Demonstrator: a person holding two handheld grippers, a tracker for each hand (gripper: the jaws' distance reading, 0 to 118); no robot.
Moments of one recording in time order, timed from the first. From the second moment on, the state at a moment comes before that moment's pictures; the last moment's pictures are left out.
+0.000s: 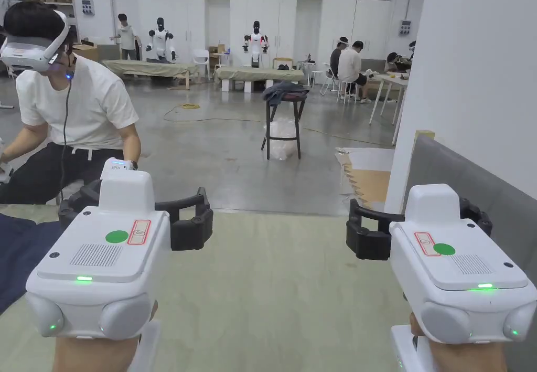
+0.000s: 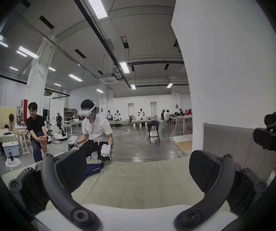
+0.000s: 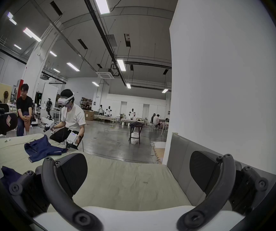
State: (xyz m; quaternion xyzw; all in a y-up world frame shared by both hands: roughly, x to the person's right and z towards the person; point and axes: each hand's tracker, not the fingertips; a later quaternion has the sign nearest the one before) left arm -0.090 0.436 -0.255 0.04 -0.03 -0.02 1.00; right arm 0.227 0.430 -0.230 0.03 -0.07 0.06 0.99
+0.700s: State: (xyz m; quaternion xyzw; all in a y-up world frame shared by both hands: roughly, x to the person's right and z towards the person) left arm -0.081 0.438 -0.248 0.05 -0.04 -0.03 1.00; right arm 0.224 0.432 -0.228 0.04 -0.08 0.06 0.99
